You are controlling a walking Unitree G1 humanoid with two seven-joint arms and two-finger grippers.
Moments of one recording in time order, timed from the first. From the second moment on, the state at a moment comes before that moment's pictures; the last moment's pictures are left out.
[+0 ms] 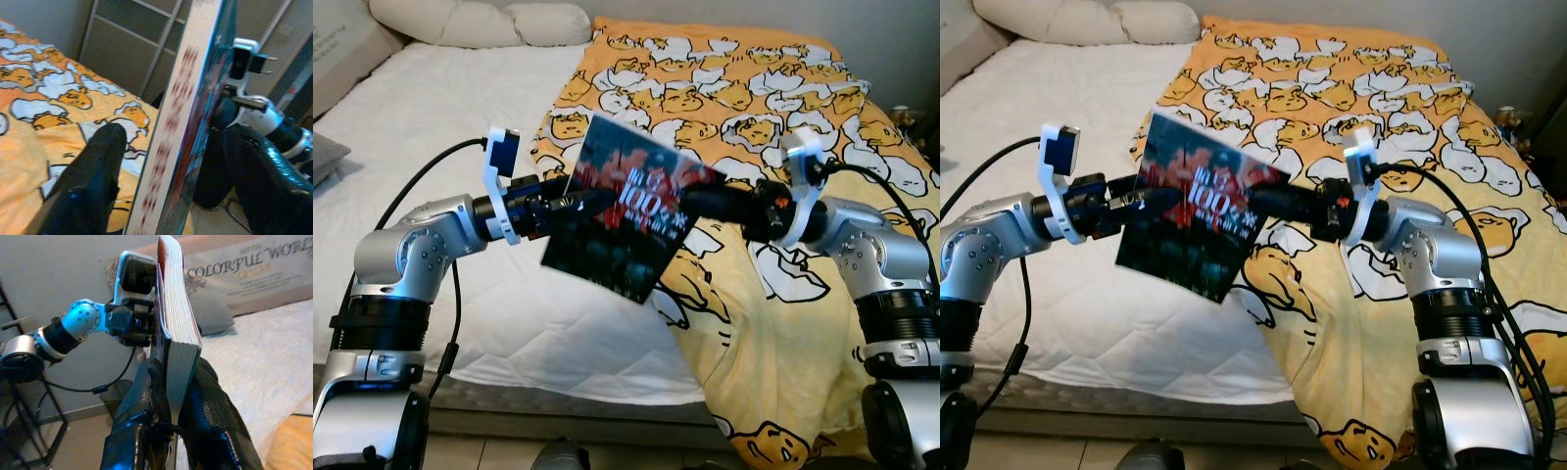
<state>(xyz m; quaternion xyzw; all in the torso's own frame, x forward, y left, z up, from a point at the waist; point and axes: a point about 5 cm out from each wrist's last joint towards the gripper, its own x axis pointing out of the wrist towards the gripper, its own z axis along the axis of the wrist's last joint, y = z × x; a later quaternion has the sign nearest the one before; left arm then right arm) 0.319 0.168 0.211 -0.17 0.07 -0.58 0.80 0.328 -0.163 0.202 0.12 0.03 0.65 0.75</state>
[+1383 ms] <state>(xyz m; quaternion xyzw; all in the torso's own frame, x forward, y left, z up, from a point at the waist) 0.306 0.167 0.196 -0.18 0.09 -0.58 0.79 0.326 -0.165 0.200 0.13 0.04 0.65 0.75</state>
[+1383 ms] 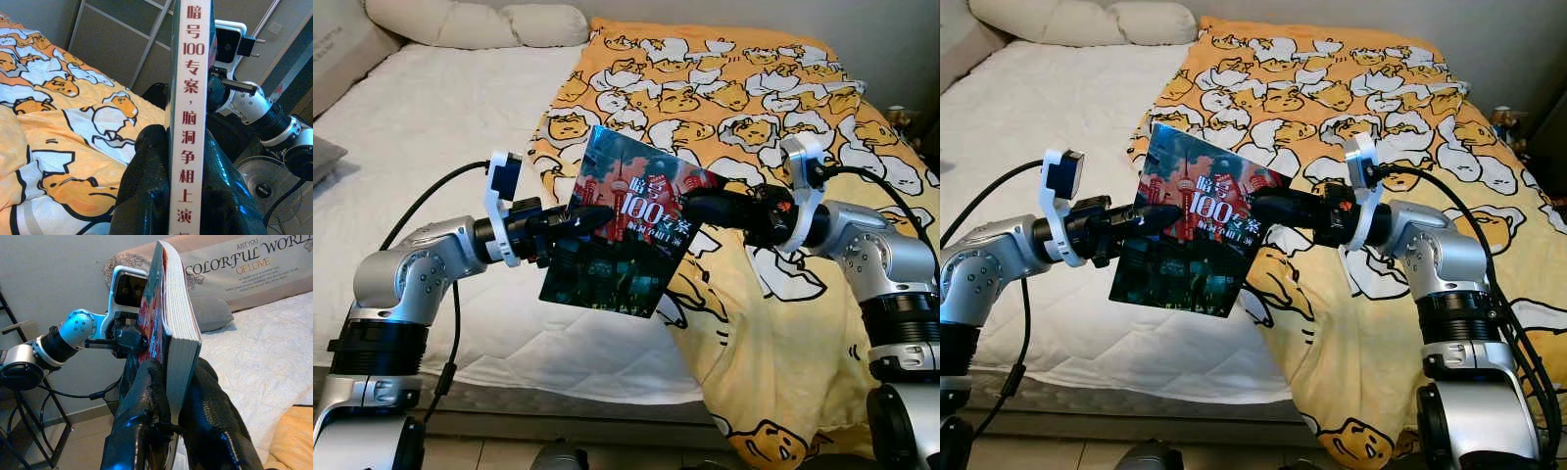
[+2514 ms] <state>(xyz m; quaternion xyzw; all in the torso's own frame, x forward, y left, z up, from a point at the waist) 0.300 0.167 0.189 -0.18 0.08 -0.54 0.82 0.327 -0.182 0.185 0.15 0.04 0.57 0.81</state>
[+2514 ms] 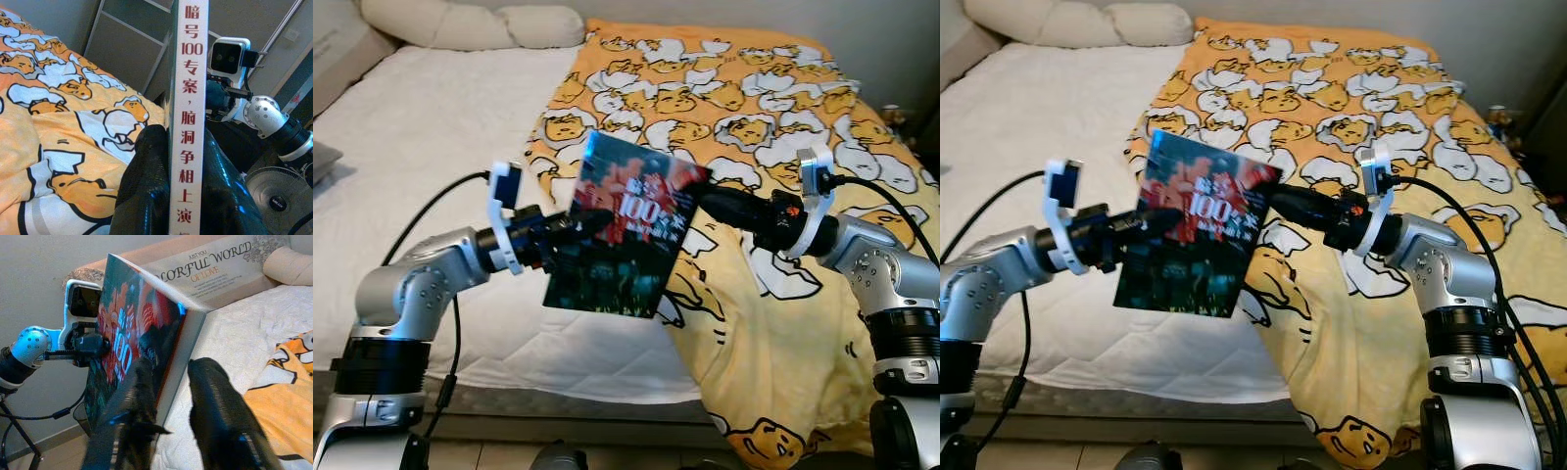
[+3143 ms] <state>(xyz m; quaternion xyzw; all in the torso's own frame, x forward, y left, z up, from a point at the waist) 0.304 0.179 0.166 -0.02 0.05 -0.27 0.96 0.322 -0.195 0.144 0.09 0.03 0.27 0.96</state>
